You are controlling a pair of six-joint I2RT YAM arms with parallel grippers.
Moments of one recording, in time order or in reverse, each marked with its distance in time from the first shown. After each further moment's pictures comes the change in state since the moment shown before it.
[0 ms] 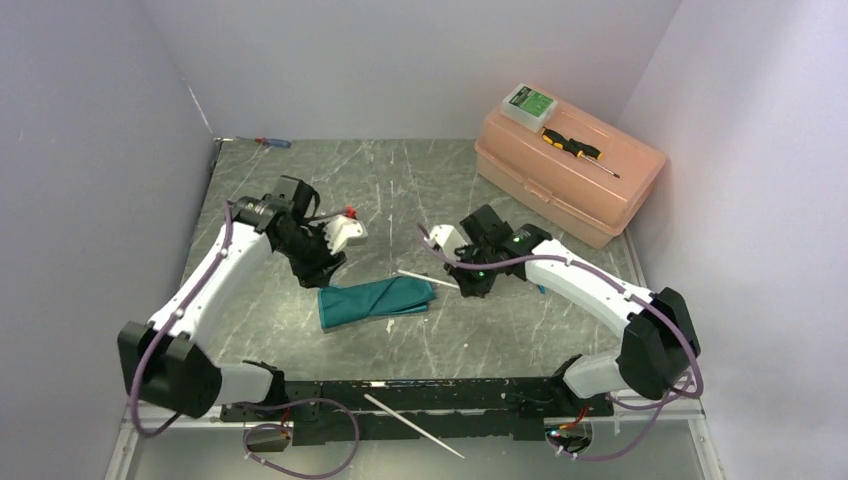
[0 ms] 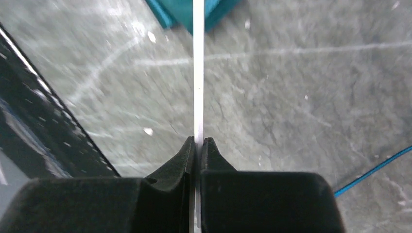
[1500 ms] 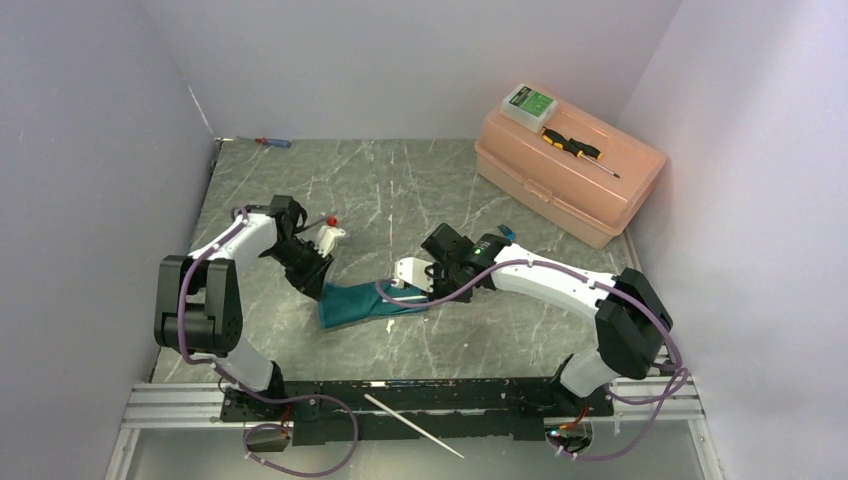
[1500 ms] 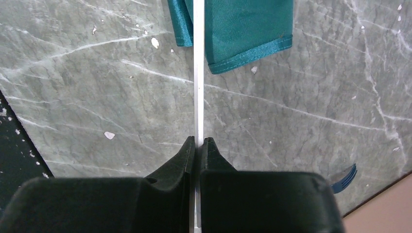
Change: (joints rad) left arm 0.283 0.322 -0.207 0.200 0.143 -0.079; right arm 0.200 0.132 0.004 0.029 0.198 -0.346
